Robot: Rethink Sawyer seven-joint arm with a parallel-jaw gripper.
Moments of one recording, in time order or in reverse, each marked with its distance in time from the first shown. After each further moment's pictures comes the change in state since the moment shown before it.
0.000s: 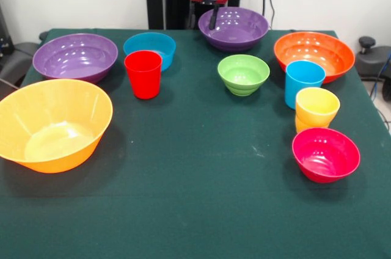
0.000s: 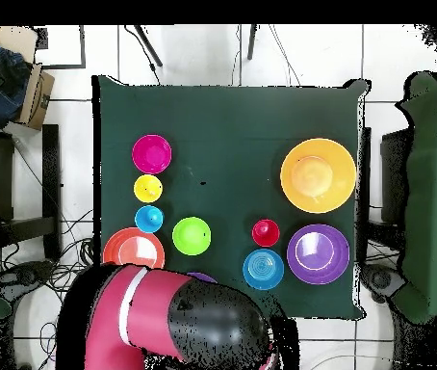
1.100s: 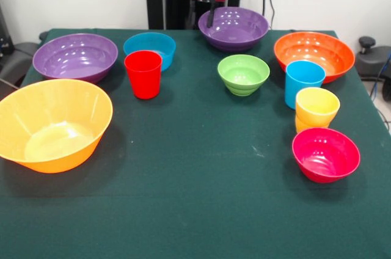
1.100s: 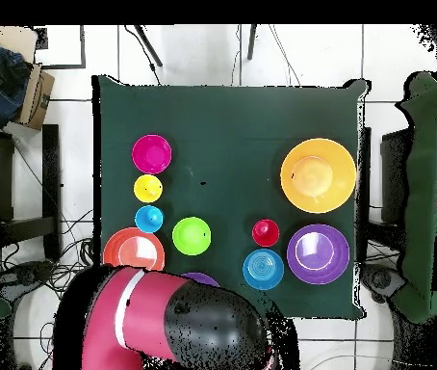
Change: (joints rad) arm 0.004 -0.010 -0.011 0.010 -0.001 0.000 0.000
